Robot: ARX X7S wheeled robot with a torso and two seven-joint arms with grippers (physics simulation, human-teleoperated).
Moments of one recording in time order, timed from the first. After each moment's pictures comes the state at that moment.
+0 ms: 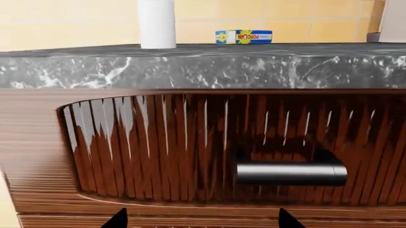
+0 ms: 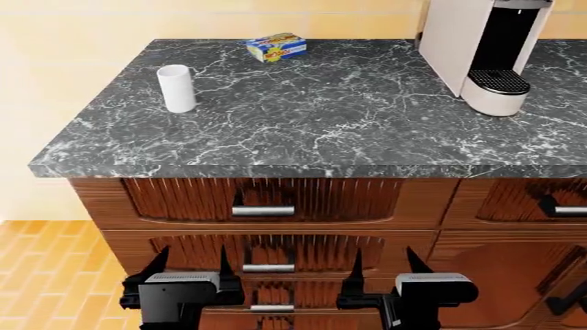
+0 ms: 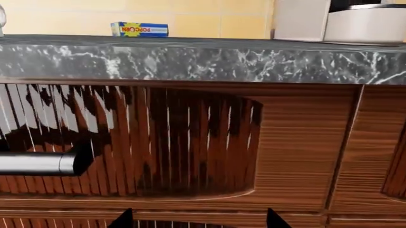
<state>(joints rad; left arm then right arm) 0.01 -0.08 0.09 0.01 -0.07 0.02 -0.12 0.00 0.08 -0.11 -0.01 0.06 0.00 0.11</state>
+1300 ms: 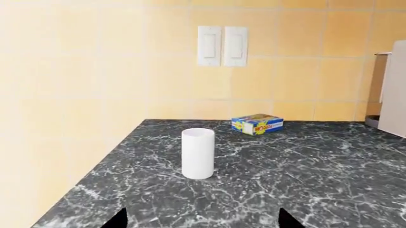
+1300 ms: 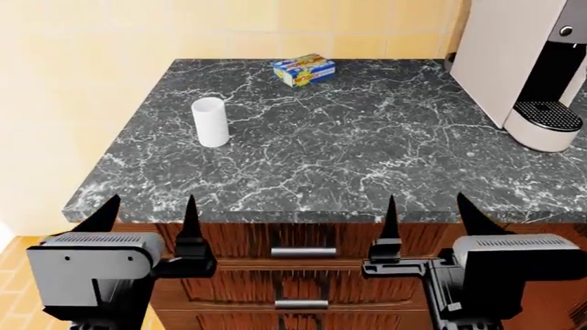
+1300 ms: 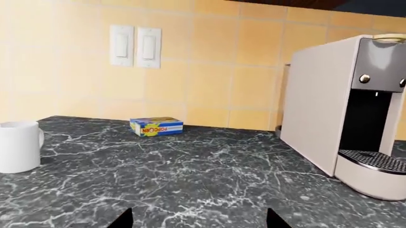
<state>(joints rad) -0.03 -0.26 -0.03 0.92 -0.39 -0.78 -0.27 0.02 0.24 -0.09 -0.85 0.18 0.67 0.26</state>
